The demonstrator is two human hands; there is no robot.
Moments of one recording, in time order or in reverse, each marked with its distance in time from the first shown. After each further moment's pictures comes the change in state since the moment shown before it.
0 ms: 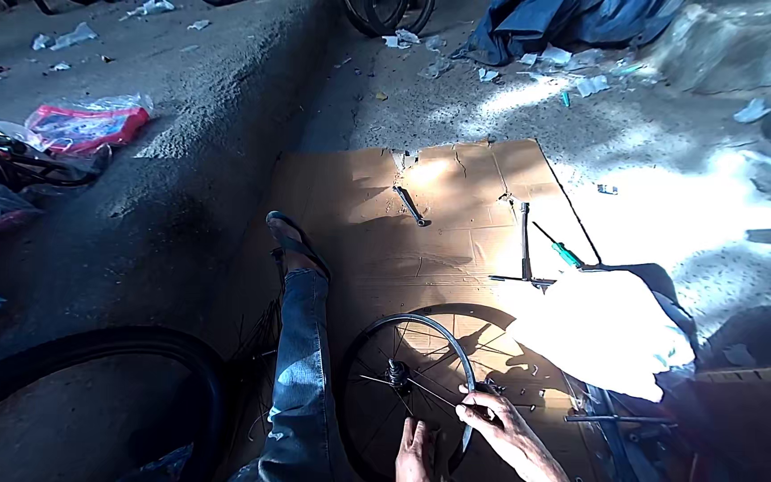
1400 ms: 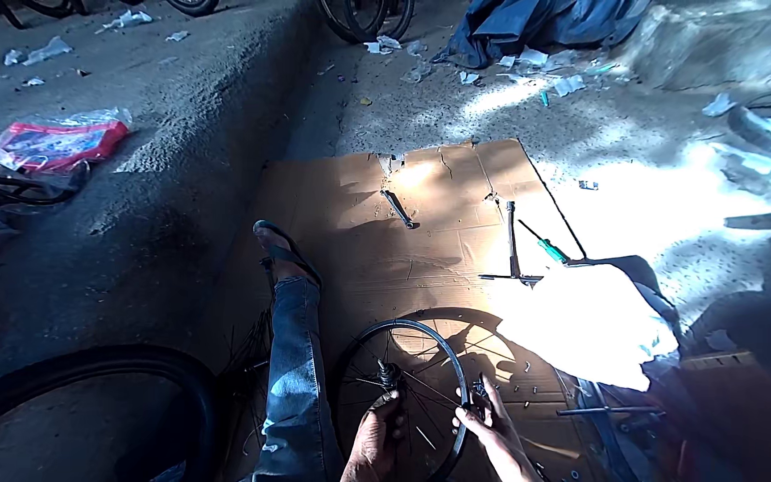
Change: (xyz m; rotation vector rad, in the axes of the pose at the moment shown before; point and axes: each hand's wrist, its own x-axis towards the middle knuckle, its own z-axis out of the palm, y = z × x) left_hand 0.079 -0.018 -0.043 -1.179 -0.153 -0.825; right_hand -0.018 0.000 0.034 0.685 0.268 0.175
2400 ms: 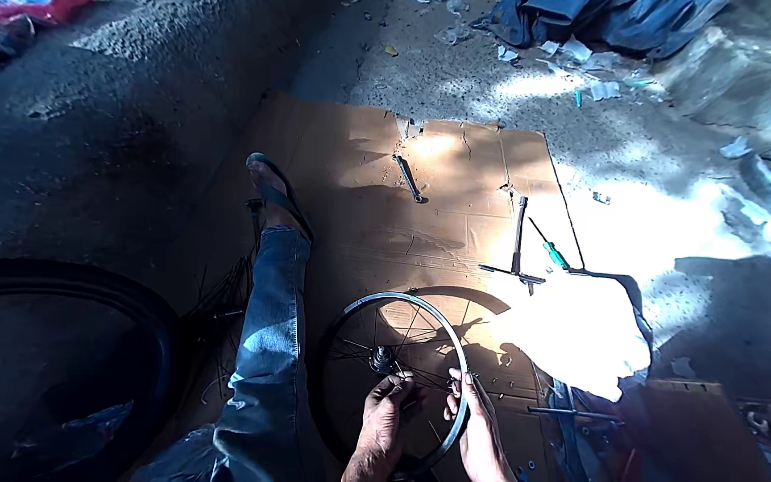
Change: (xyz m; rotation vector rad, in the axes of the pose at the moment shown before) left_hand -0.011 -0.043 0.041 -0.191 0.039 0.058; right_hand 0.006 -0.005 0.012 0.027 0.171 -0.008
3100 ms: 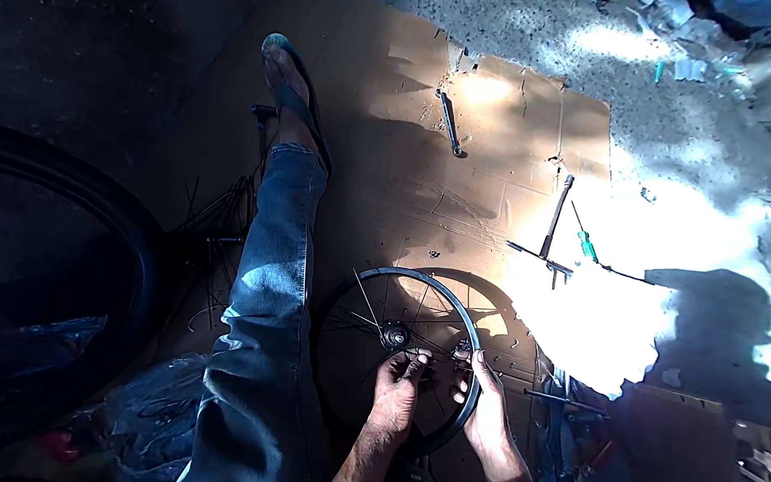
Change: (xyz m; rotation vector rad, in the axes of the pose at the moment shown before) left_hand -0.002 -0.024 -0.014 0.087 -0.082 0.092; right_hand 0.014 0.009 -0.018 -0.004 -0.015 0.166
